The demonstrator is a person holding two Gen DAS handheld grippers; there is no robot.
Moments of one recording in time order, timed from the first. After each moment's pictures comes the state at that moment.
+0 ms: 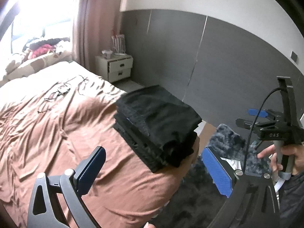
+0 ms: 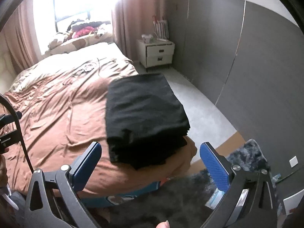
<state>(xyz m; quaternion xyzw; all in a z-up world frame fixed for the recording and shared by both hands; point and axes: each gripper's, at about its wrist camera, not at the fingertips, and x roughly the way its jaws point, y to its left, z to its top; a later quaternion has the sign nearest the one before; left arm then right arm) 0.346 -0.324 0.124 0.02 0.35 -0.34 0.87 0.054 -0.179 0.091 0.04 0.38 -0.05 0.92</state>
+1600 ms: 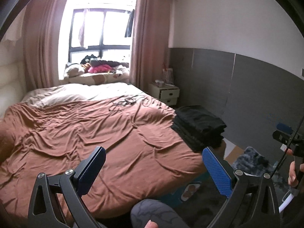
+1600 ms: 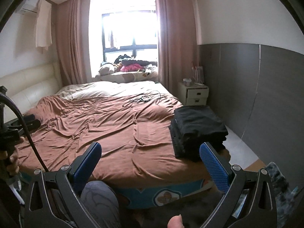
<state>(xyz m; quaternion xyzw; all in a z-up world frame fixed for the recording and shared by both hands) 0.103 -0.089 0.140 -0.02 0.23 -0.17 0.96 -0.242 -0.065 0.026 0.02 0.20 0.05 0.98</state>
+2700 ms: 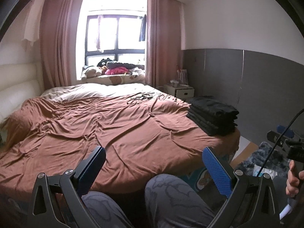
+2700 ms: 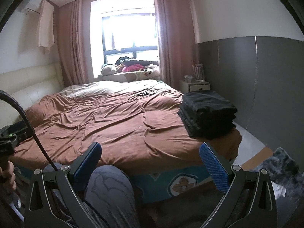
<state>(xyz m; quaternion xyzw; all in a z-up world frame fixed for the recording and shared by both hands) 0.023 -0.068 0.052 -0.01 0.21 -0.11 0.97 -0.276 0.000 -0.067 0.05 0.18 0.04 0.98</state>
